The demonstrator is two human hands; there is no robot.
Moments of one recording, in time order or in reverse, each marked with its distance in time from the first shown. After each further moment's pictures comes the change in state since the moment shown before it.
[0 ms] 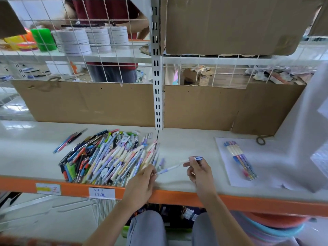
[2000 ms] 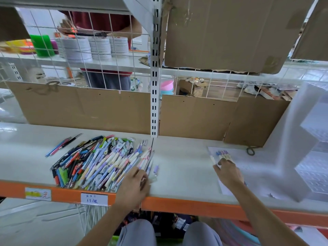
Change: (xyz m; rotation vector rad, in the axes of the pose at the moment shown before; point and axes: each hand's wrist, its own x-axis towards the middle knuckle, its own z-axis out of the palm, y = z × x) left_hand 0.010 -0.016 0.008 -0.029 0.136 -0.065; right_hand 0.061 -0.044 -0.096 -1.486 0.197 -0.048
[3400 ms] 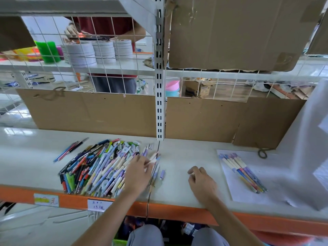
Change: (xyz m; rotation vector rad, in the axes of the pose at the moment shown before) left_hand 0.056 0.000 -0.006 -0.047 0.123 -0.171; right_hand -0.040 -0.074 0.048 0.128 -0.091 -0.260
